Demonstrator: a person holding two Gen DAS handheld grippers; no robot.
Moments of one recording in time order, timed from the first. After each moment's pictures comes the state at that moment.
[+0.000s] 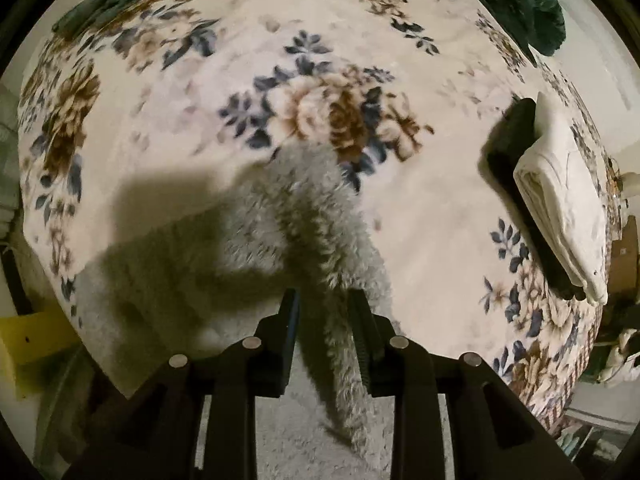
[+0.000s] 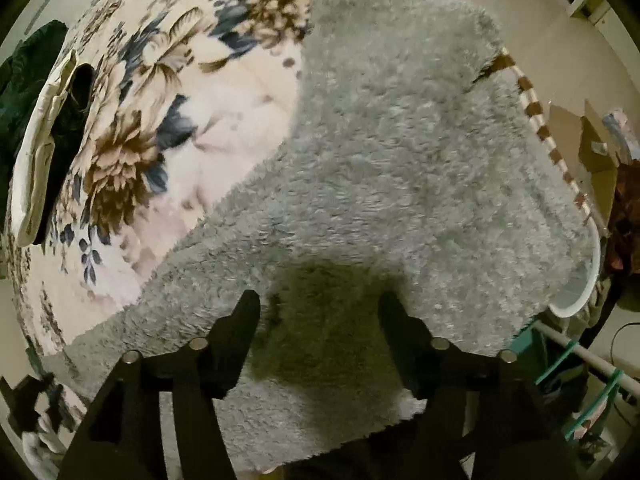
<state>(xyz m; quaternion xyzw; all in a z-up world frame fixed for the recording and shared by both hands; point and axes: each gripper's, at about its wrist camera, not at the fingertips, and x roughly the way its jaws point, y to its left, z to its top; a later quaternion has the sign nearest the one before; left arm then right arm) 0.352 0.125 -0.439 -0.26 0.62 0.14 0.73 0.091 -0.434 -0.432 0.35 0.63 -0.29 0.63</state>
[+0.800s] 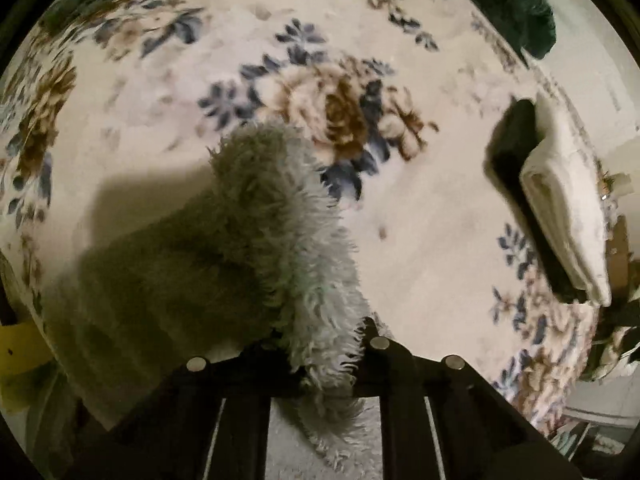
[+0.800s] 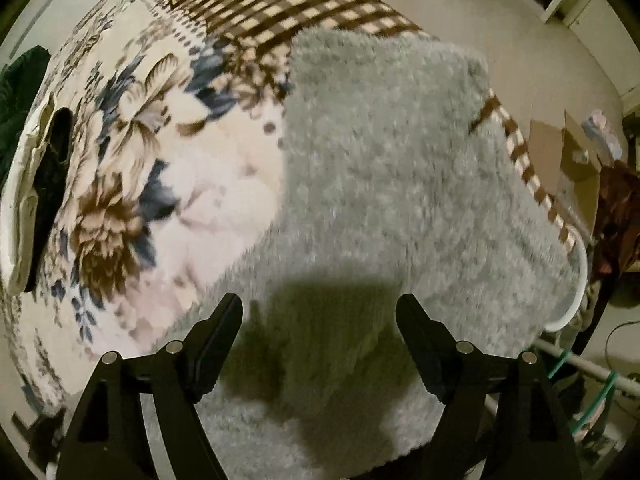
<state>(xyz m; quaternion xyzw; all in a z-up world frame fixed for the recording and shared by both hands) 0.344 0.136 -0.463 -0.28 0.59 0.12 0.75 0.132 -0.474 -0.431 0.33 0.59 -0.35 0.65</state>
